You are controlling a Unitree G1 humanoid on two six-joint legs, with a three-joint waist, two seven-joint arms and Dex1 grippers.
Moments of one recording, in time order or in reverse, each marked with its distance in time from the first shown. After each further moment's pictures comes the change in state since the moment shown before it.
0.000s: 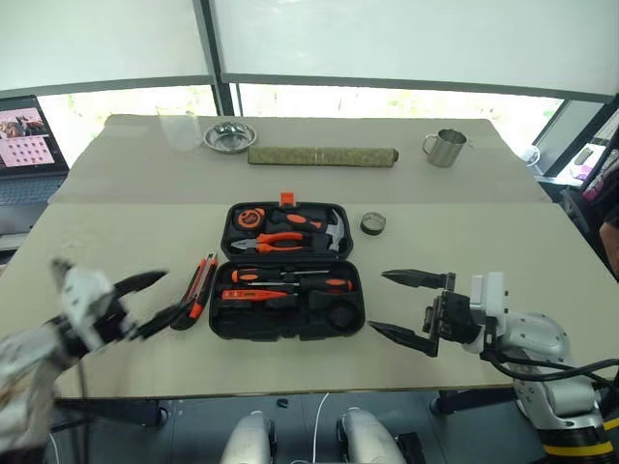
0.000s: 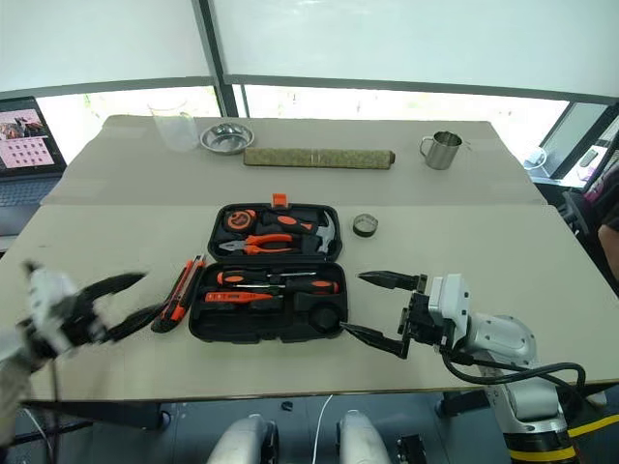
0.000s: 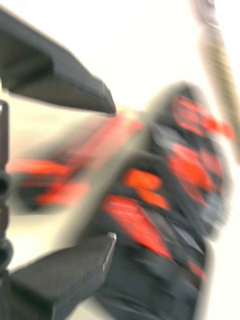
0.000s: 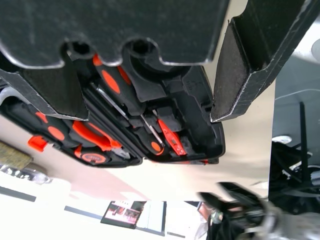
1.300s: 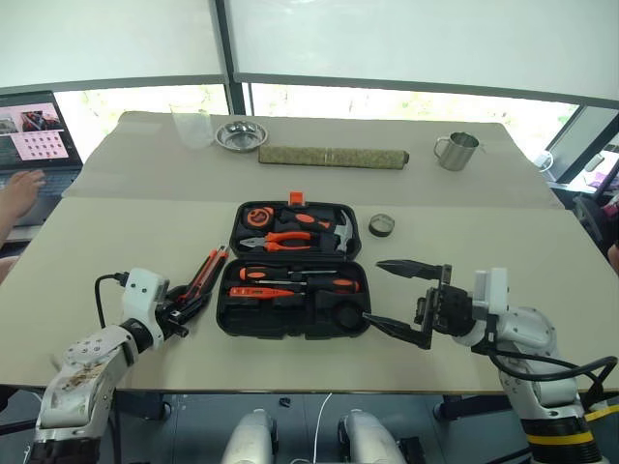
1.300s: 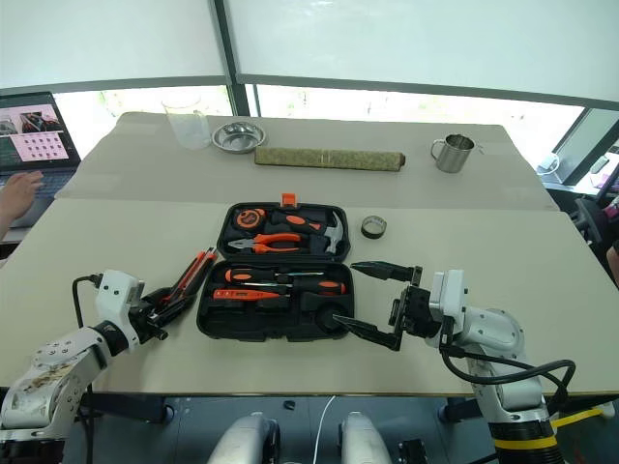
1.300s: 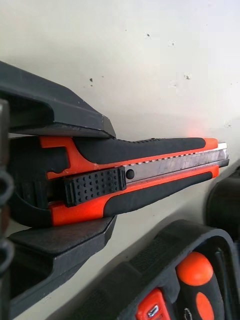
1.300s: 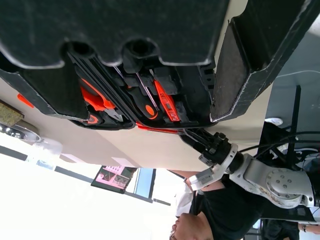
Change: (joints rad) left arm -0.309 -0.093 -0.357 -0.051 0.120 0.281 0.435; right arm -0.048 0.055 0.017 0.005 0.029 -0.062 0.013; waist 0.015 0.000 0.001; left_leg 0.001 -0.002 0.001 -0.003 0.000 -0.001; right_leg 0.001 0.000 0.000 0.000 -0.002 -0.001
